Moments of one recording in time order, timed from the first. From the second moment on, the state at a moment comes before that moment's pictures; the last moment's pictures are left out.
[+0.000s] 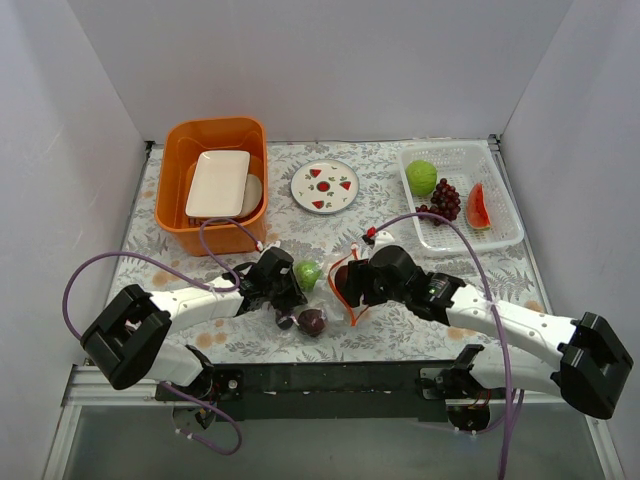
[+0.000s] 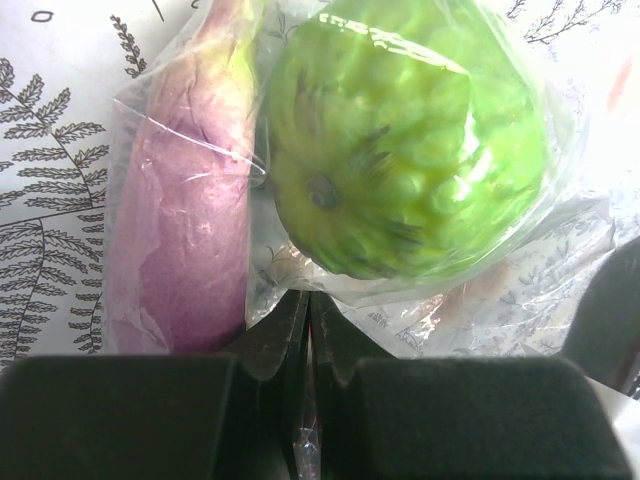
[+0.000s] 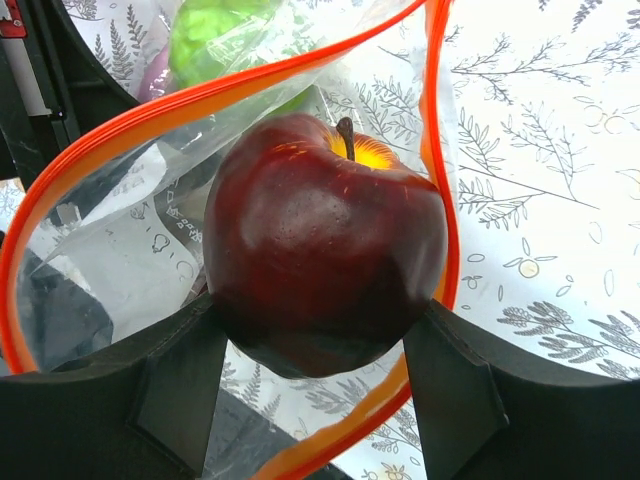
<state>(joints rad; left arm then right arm) -0.76 1.36 0.57 -0.10 0.01 -1.00 0.94 1.12 0.64 -0.23 0.06 0.62</state>
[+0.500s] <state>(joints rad) -0.75 1.36 0.57 -0.11 0.00 -1.00 0.94 1.02 0.68 -0.31 0.10 0.59</state>
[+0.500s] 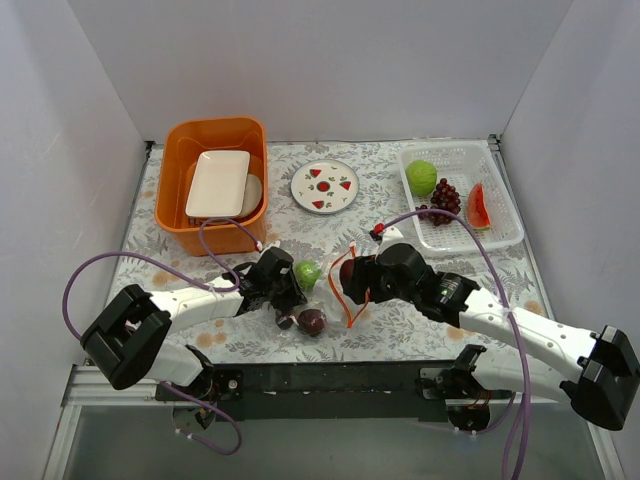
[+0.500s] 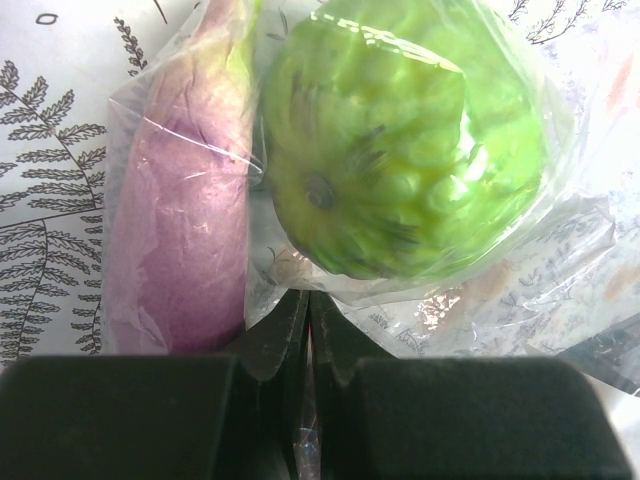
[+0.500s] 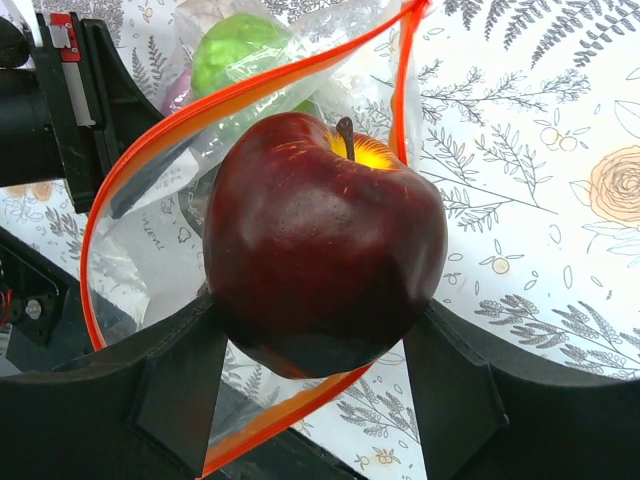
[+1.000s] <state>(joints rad) -0.75 1.36 0.57 -0.11 0.00 -0.99 0.93 0.94 0.79 -0.46 0.18 0.57</state>
